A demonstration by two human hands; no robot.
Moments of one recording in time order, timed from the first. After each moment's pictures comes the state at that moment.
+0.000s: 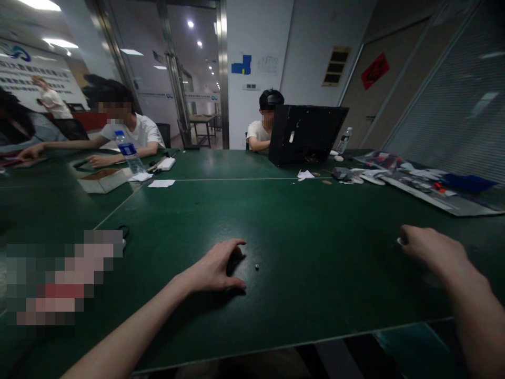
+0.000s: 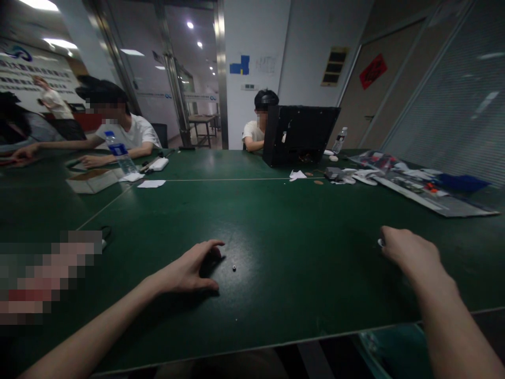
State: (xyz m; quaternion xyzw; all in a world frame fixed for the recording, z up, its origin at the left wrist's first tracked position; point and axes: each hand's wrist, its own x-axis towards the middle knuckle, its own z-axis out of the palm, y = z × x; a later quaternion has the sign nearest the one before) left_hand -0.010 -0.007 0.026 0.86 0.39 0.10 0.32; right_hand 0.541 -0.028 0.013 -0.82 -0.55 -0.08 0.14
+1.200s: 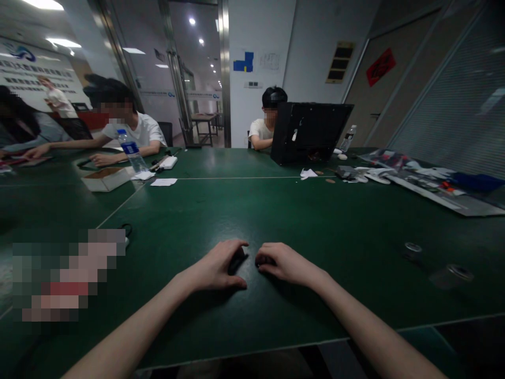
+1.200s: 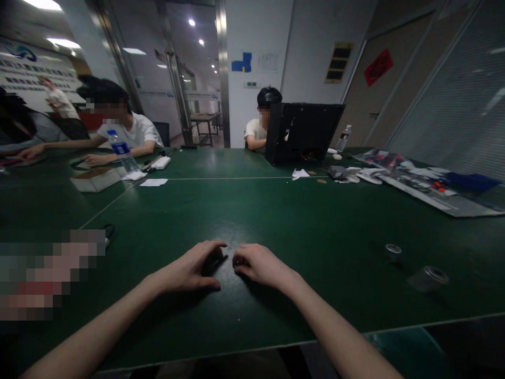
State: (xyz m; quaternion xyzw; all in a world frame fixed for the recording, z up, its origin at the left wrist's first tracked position) left_hand -0.008 -0.008 0.026 0.87 0.37 0.11 0.29; right_hand 0.224 -0.015 0.007 -0.40 -0.88 0.23 0.14
